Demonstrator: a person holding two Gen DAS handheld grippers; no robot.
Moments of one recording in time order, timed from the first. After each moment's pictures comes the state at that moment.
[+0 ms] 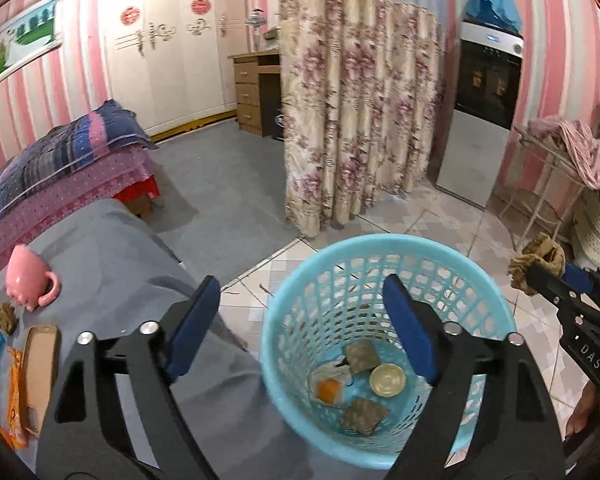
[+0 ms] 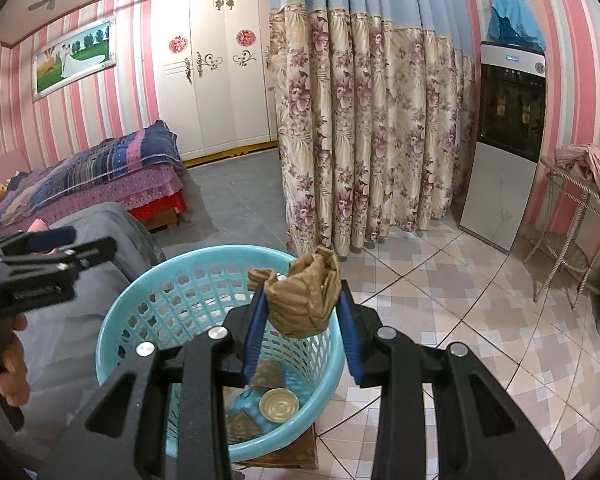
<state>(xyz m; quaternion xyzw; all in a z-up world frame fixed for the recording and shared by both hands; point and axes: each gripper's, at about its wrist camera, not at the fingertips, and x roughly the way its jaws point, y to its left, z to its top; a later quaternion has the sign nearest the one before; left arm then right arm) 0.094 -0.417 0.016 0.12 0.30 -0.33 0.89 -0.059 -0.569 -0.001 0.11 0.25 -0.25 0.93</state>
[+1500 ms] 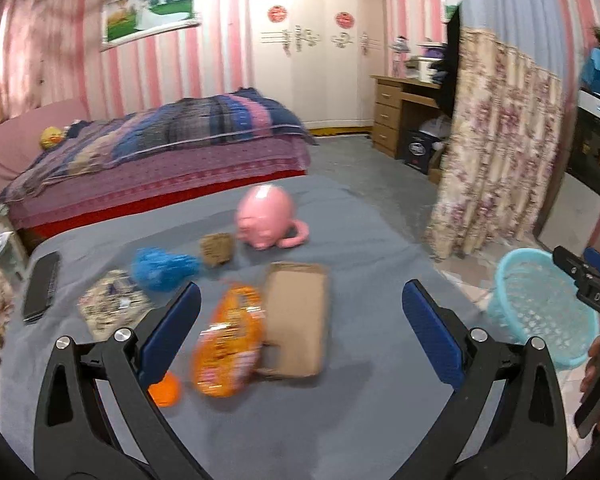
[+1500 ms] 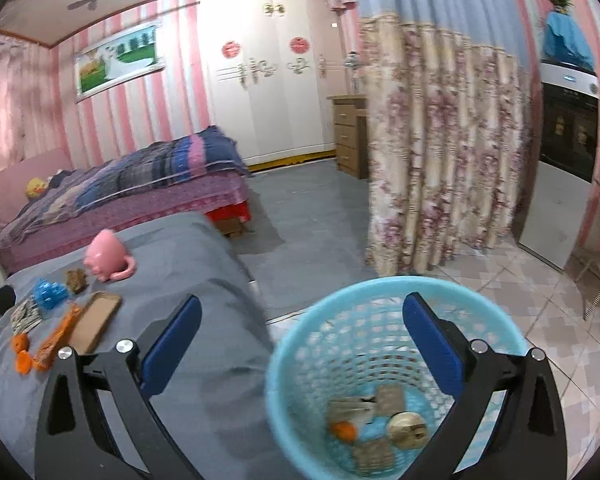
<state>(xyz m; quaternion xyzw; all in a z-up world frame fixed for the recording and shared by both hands) 0.113 -0.144 0.051 0.06 0.28 -0.12 0.95 0.039 -0.433 0.022 0.11 0.23 -0.16 0.96</state>
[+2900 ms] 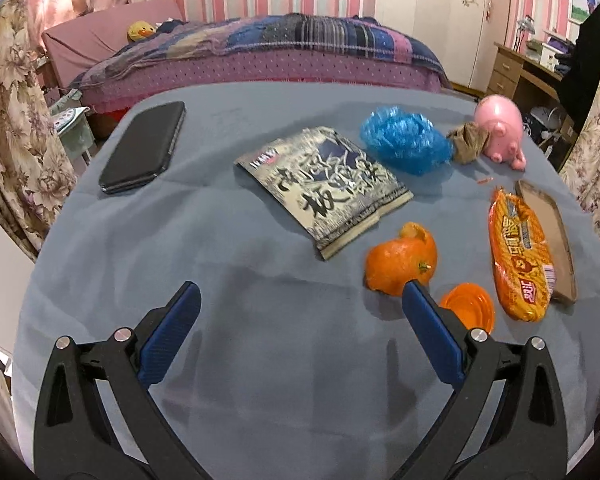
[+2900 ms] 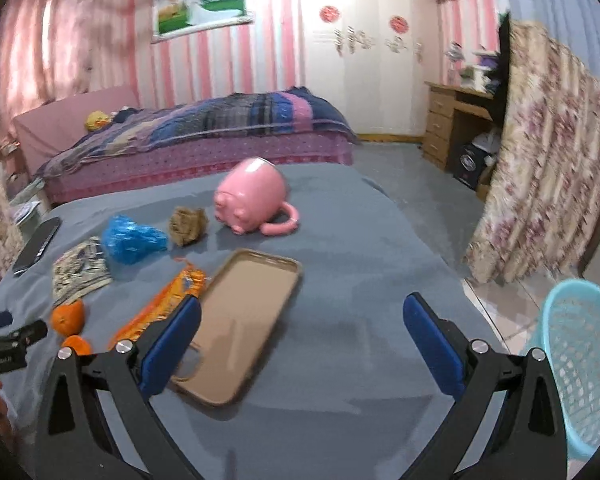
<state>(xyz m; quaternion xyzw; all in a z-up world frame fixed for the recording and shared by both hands) 0.172 0.064 -0.054 -0.01 0.41 0.04 0.91 0.143 -0.238 -0.013 0.05 0.29 -0.05 0.96</state>
